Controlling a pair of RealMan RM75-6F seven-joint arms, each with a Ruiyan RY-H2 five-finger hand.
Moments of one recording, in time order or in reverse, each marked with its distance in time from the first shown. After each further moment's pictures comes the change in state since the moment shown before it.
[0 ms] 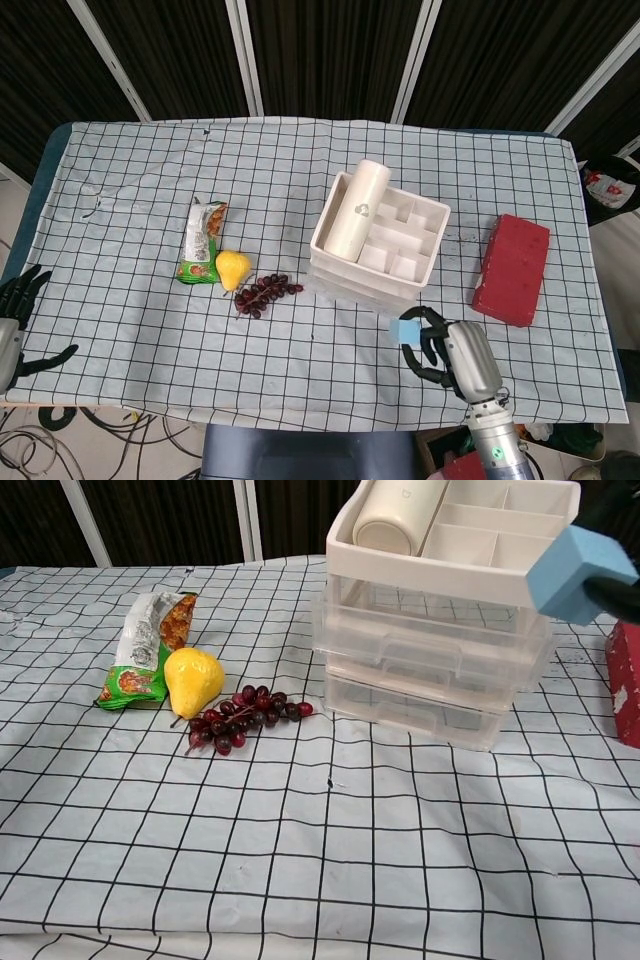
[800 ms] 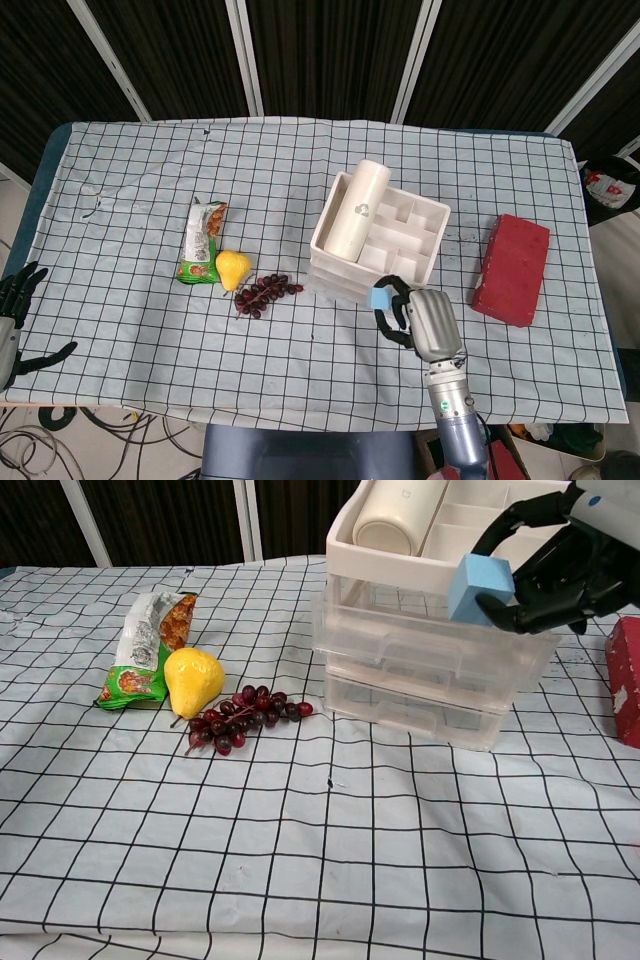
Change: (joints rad) left arm 0.001 -0.006 -0.007 0.009 0.008 0.019 -0.023; right arm 0.150 -0.257 0.159 0.212 0.195 -0.005 -0.231
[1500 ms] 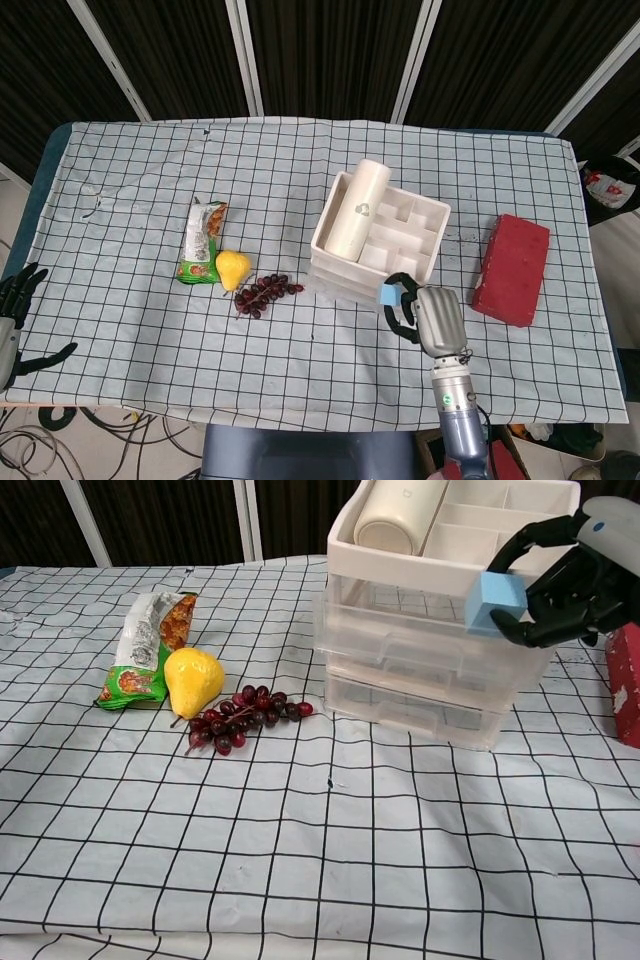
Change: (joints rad) left arm 0.000 0.004 0.001 -0.008 -0.007 -0.007 -0.001; right arm 0.010 -0.015 -0.012 0.074 0.014 0.034 0.016
